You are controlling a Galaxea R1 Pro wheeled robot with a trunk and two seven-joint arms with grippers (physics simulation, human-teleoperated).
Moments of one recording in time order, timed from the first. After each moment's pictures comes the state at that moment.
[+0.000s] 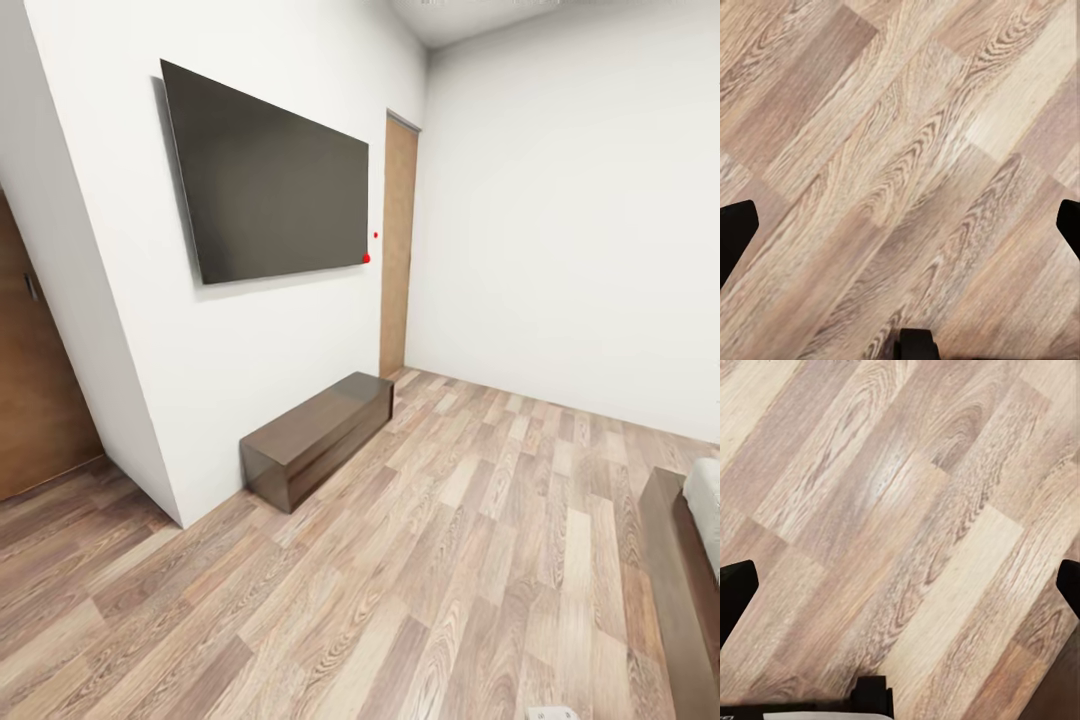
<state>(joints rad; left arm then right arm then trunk) -0.31 0.16 -0.14 -0.18 0.24 -0.07 -0.13 -0.32 -0.09 0.01 -0.27 0.00 0.09 0.03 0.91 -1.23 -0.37</state>
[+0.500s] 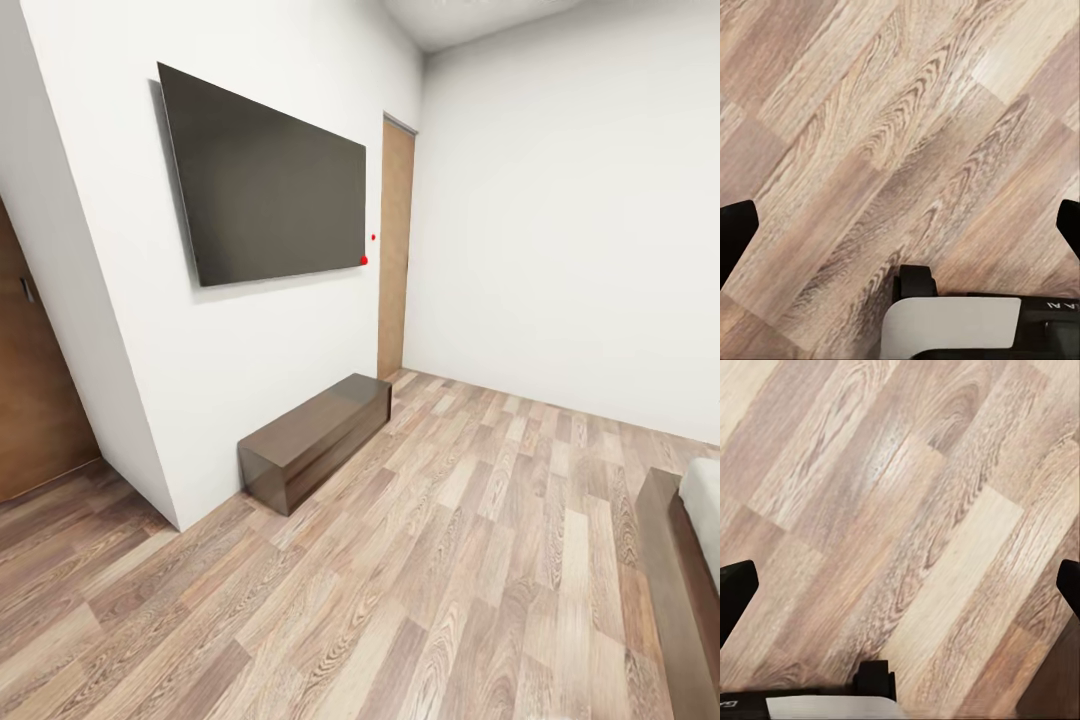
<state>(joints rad) -0.31 0.16 -0.15 -0.17 0.25 0.10 -0.12 -0.32 -0.09 -0.01 -0.23 -0.01 0.09 0.03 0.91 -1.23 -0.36</state>
